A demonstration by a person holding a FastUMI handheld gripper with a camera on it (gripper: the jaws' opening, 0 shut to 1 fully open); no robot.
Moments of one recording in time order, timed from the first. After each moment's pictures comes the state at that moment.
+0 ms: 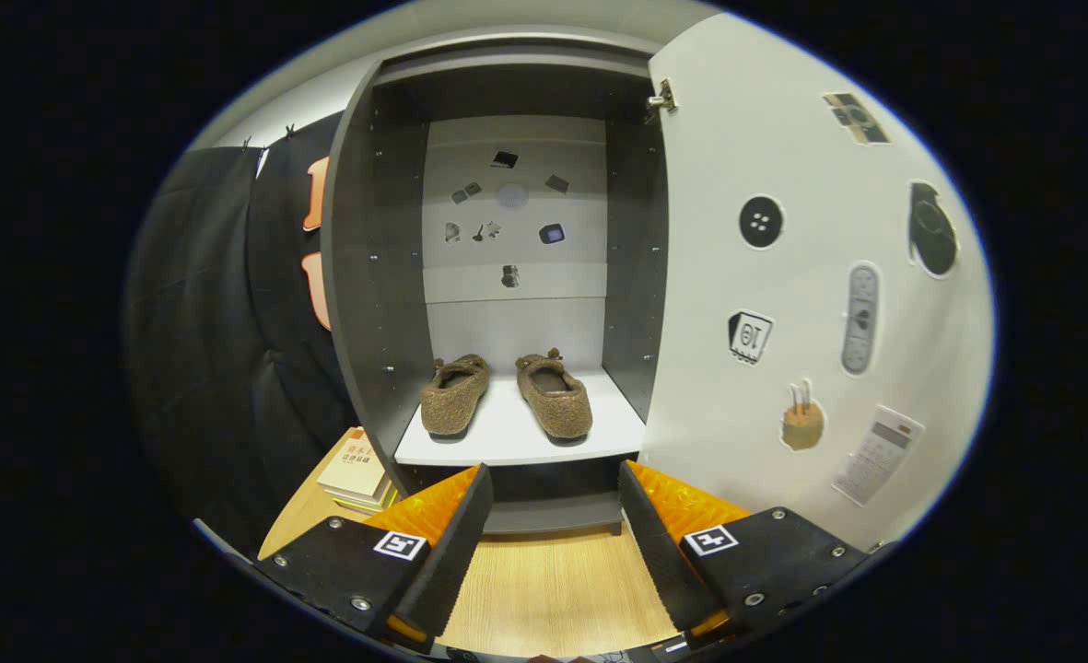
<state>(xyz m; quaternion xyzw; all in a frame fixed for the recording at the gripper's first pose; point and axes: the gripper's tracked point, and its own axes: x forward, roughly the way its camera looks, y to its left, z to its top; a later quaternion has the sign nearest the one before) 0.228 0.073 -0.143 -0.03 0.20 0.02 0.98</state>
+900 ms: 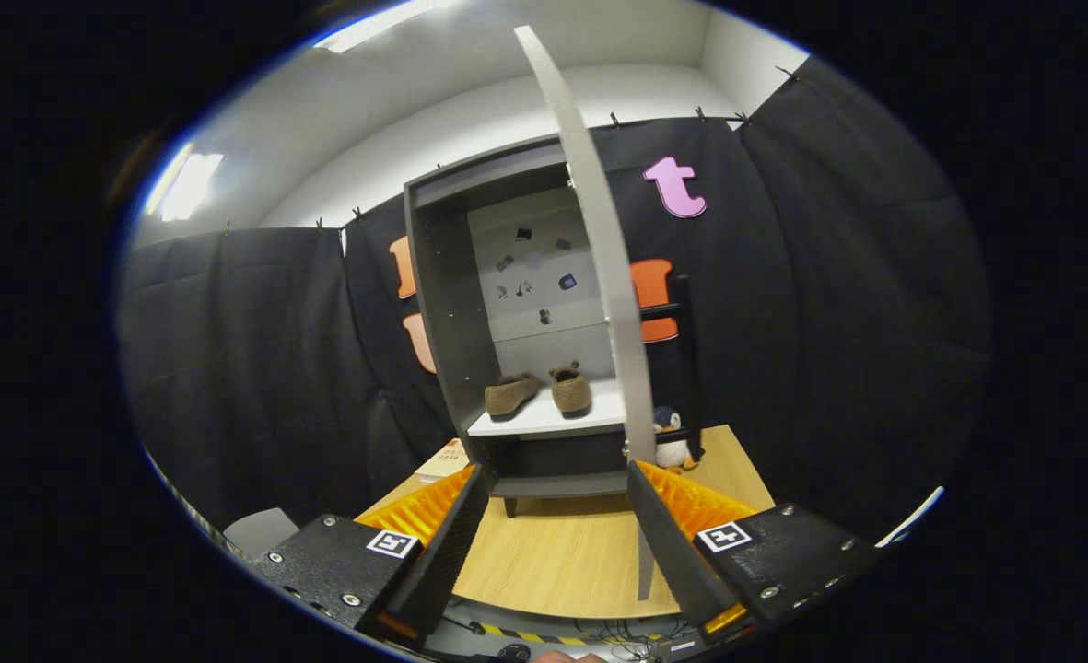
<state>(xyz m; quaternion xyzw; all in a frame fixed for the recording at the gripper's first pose) 0.070 -0.071 -0.105 0.06 0.13 0.16 0.98</state>
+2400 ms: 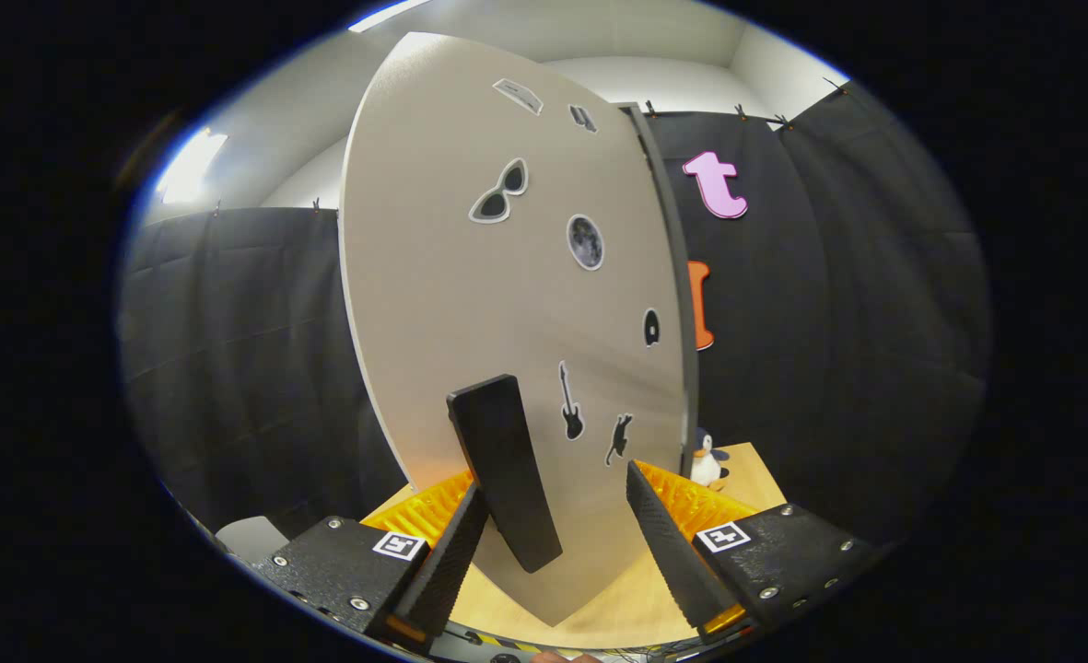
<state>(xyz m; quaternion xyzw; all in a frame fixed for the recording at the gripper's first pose) 0.166 0.064 -0.100 0.03 0.14 0.17 0.97</state>
